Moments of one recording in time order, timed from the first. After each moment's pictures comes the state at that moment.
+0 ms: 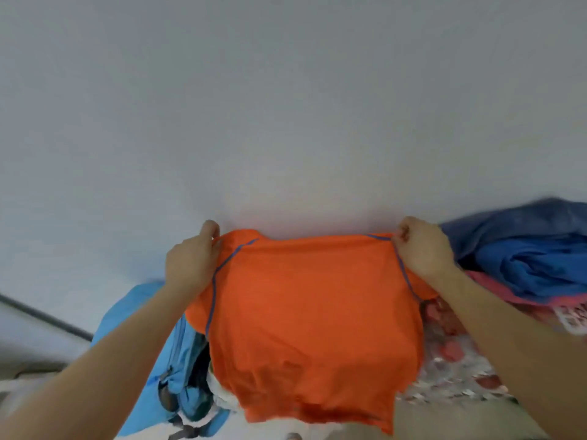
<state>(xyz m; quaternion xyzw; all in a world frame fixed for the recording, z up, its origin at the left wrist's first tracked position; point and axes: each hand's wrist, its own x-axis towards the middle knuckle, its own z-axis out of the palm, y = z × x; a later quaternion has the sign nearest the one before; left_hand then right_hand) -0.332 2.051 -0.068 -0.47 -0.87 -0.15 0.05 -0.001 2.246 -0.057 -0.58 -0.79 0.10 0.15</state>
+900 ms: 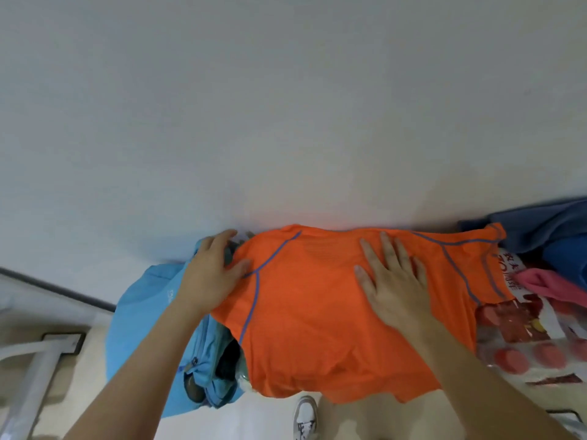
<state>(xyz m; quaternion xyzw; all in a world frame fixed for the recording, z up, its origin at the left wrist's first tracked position) -0.355 2.031 -0.107 -0.44 -0.85 -0.24 -0.18 -0.075 2.161 -0.139 -0.52 -0.85 0.07 -0.02</state>
